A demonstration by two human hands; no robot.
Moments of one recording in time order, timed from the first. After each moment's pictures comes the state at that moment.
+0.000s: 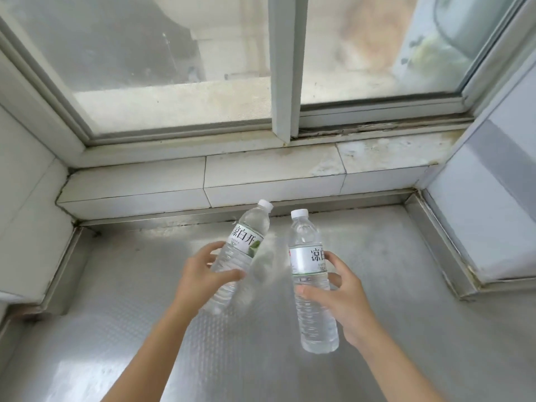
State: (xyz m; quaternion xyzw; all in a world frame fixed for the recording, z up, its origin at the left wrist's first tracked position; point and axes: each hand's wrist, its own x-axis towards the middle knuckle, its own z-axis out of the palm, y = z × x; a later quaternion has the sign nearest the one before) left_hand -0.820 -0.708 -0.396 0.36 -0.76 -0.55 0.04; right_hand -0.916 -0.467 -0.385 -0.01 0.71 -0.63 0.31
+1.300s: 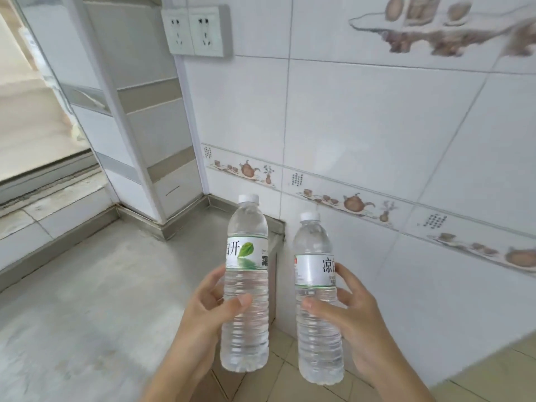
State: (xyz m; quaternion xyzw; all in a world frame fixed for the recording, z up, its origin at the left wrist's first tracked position) left_hand -0.627 -0.235 -0.279 -0.11 -0.60 -0.76 -0.23; right_hand -0.531 -0.025 -0.274 0.24 0.65 -0.72 -0.10
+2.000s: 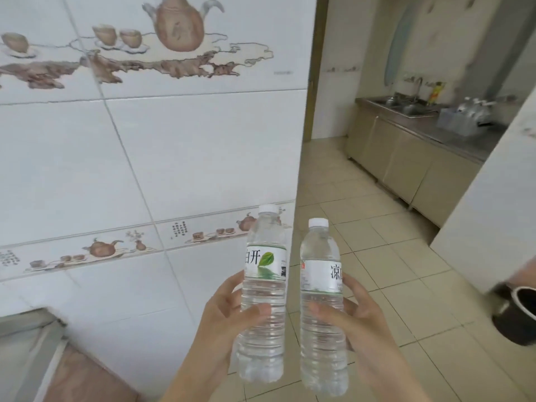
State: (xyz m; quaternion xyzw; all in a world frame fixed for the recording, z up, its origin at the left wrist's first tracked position) left_hand -0.452 0.076 -0.260 -0.33 -0.50 -0.61 -0.51; right_hand -0.250 0.143 -0.247 0.44 0.47 -0.66 -0.39
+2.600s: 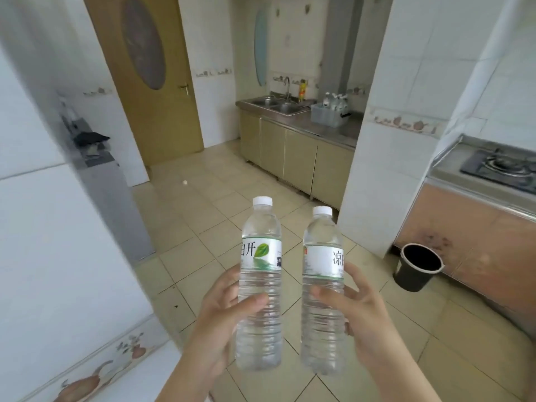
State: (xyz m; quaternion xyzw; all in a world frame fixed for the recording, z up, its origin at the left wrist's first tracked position) left_hand -0.350 0.373 -0.253 -0.42 -0.43 -0.50 -0.63; right_hand -0.136 0.352 -0.238 0.53 0.34 -0.55 -0.54
